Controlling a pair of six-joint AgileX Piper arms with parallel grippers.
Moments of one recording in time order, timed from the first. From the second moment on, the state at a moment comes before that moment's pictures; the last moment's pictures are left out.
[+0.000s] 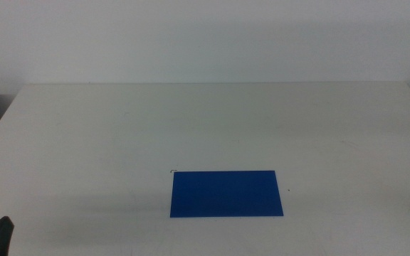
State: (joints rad) left arm -0.03 -0.01 0.03 -0.07 0.11 0.08; right arm -0.22 1.37 -0.83 -0.26 1.11 1.00
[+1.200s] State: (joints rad) left arm -0.03 -0.01 0.03 -0.07 0.11 0.08; right arm -0.34 1.69 -0.84 -0.14 0.91 0.73
